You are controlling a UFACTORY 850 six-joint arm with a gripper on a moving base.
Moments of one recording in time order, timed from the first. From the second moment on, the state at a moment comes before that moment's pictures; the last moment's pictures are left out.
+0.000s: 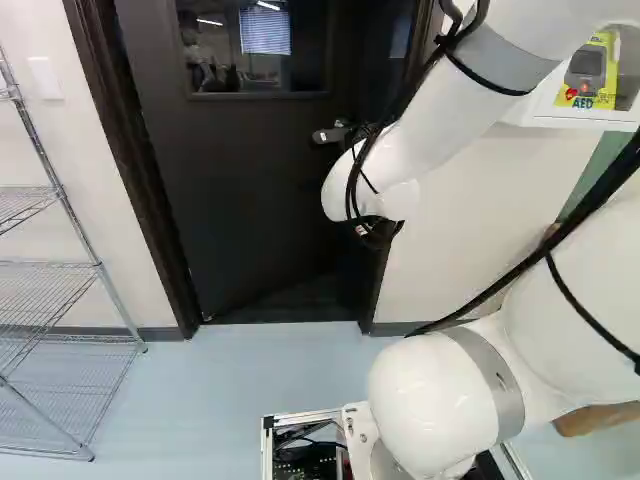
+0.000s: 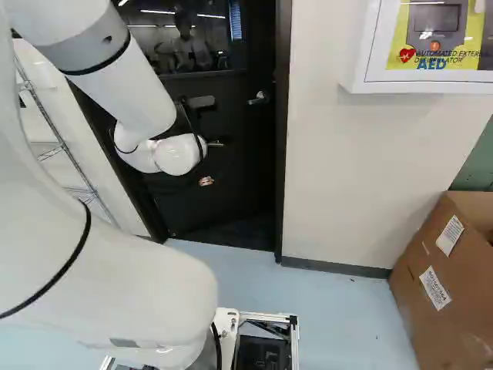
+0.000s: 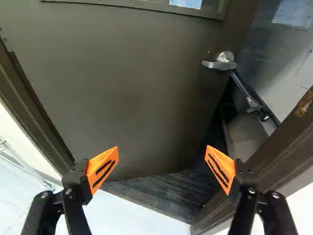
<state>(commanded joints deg) 6.0 14.1 -22.0 -7.6 37.0 0.0</state>
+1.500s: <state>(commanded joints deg) 6.0 14.1 -22.0 -7.6 37.0 0.0</state>
